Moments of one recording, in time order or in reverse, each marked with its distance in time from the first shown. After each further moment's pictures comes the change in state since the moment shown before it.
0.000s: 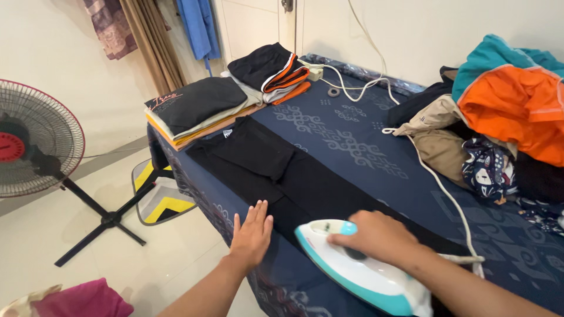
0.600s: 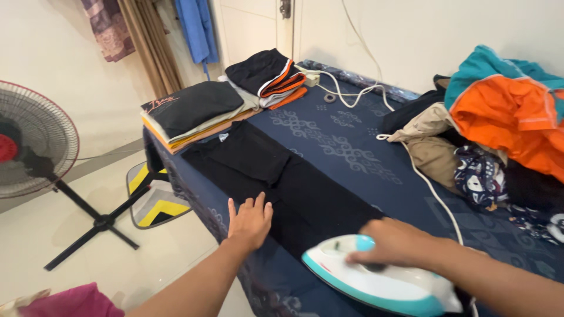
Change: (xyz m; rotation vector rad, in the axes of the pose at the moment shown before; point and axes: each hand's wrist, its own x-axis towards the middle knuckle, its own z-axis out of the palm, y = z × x) left_hand 0.027 0.043 -0.047 0.121 -0.068 -0.137; right_hand 0.001 0.042 -0.017 -0.167 -0.161 -0.167
